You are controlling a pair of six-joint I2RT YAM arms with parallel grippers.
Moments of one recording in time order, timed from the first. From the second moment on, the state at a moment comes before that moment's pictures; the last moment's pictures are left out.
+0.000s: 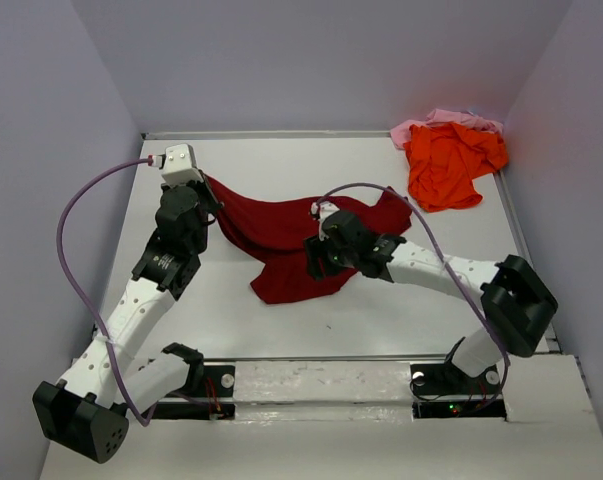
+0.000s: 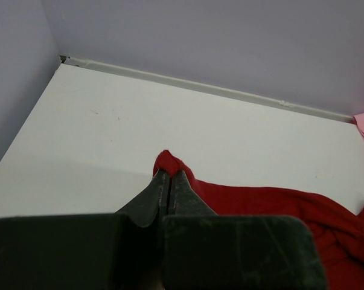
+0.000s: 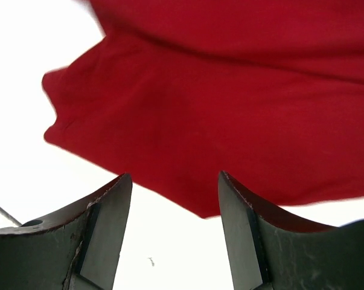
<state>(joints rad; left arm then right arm) -0.39 0.93 0.89 -0.04 -0.49 -0.23 0.82 1.51 1.02 -0.27 0.03 0.35</state>
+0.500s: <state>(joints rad) -0.38 0.94 0.89 -0.04 -0.48 -0.24 1.02 1.82 1.17 -0.18 -0.03 0.40</state>
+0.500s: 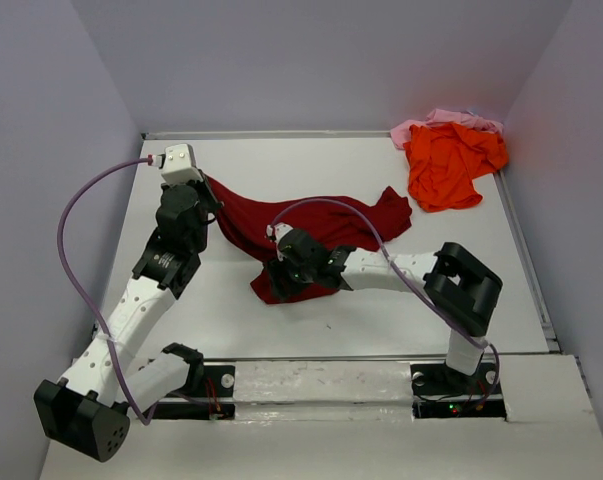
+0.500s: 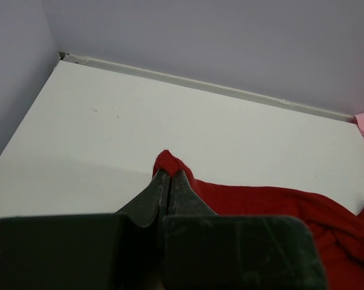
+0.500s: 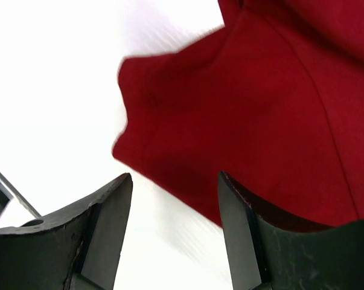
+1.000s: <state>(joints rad) -0.38 0.95 0.89 -0.04 -0.47 -0.25 1.11 1.95 1.28 -0.15 -0.05 0.43</state>
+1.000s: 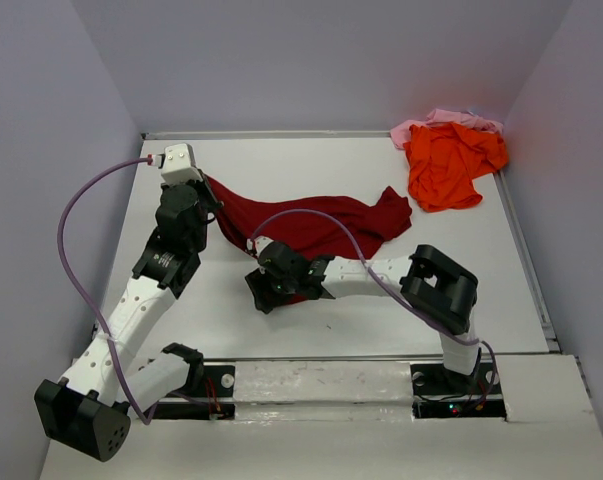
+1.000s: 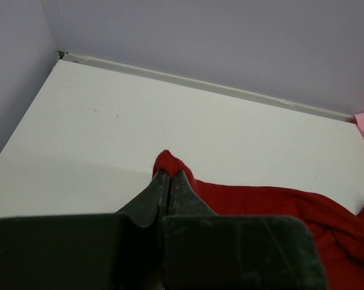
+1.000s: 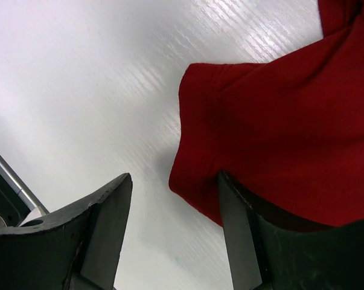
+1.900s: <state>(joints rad) -0.37 0.95 0.89 -0.04 -0.45 -0.25 1.11 1.99 1.26 -0.09 -0.04 0.46</state>
